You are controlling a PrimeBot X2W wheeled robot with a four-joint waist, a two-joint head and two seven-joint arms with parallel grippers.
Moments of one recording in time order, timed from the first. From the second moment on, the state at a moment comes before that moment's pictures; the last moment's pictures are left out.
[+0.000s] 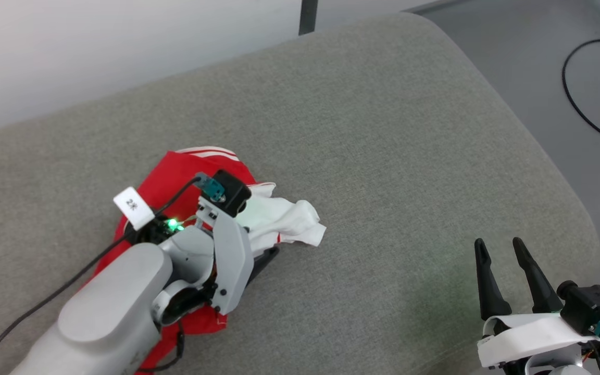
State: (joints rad) left arm -0.70 0.49 -0.79 0.29 -0.80 -0.13 0.56; right arm -0.10 -0.05 0.04 0.20 0.28 0.13 -0.25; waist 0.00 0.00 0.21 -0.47
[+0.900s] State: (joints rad) left arm -0.80 0.52 -0.78 0.28 -0.96 -0.08 0.52; right arm -0.11 -0.05 0.00 0.23 0.24 0.13 -0.24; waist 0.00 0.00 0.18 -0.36
